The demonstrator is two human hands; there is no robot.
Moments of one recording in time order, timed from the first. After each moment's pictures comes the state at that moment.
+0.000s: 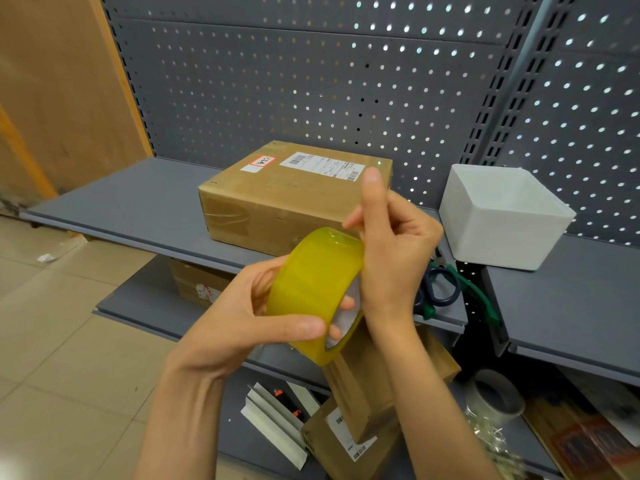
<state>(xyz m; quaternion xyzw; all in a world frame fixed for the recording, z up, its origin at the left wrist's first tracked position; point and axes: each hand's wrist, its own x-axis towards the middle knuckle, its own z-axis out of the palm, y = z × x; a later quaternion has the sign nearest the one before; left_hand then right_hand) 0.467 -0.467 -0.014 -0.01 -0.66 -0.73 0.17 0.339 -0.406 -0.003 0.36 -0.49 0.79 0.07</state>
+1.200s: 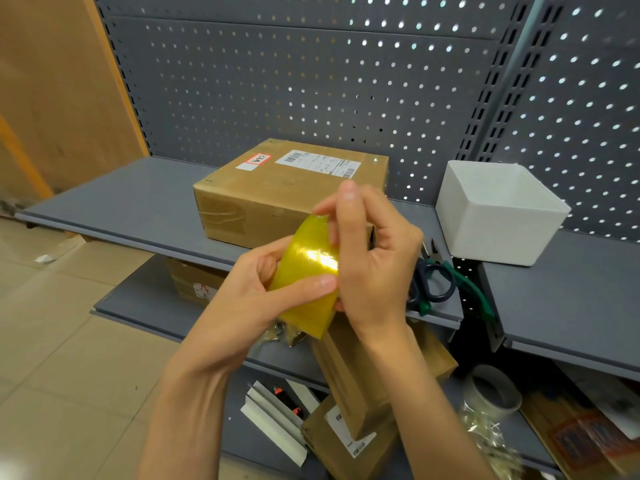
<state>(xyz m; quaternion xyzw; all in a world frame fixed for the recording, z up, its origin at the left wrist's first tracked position) 0.457 -0.457 -0.006 0.07 -0.68 -0.69 0.24 0.348 -0.401 -0.002 0.47 -0.51 0.71 0.14</state>
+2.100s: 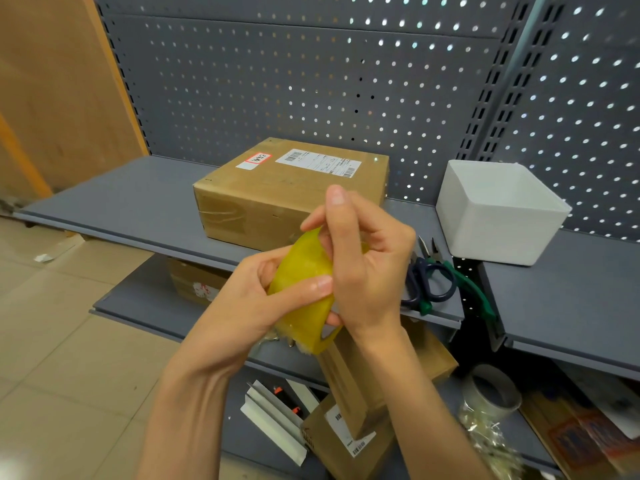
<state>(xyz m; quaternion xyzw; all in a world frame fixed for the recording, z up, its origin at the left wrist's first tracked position) 0.459 -0.449 -0.001 0.11 -0.65 -0.71 0.23 0.355 -0.402 -0.003 0.47 -0.48 0.73 0.07</state>
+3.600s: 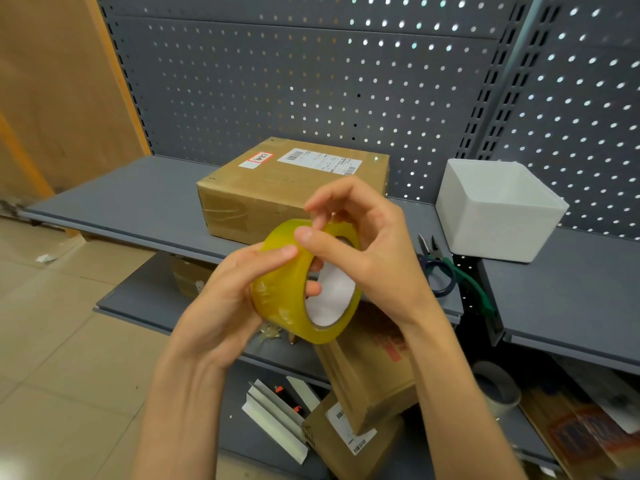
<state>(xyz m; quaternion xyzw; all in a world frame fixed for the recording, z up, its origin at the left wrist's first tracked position) 0.466 -0.456 -0.003 0.16 -0.56 -0.78 0.25 0.336 -0.381 0.012 0.58 -0.48 0.64 -0.16</state>
